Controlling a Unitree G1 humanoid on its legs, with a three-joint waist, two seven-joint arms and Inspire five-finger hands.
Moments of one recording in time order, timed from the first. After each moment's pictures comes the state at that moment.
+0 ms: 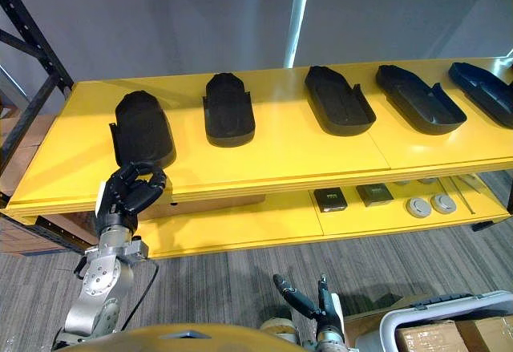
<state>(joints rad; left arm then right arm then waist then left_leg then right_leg) 0.23 0.21 -0.17 -0.10 -0.30 -0.19 0.34 0.31 -0.13 -0.05 0.90 -0.03 -0.39 -0.14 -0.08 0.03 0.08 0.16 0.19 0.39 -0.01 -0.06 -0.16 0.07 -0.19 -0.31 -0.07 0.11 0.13</state>
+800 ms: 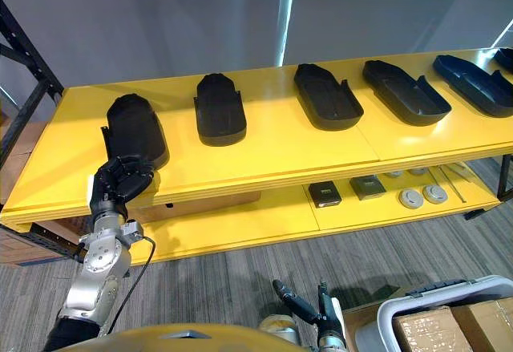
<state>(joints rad) 0.11 0.21 -0.08 0.00 -0.27 -0.08 0.46 0.33 -0.13 -0.05 0.89 -0.03 -0.38 -0.11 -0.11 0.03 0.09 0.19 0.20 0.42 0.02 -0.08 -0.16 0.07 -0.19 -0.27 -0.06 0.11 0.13</state>
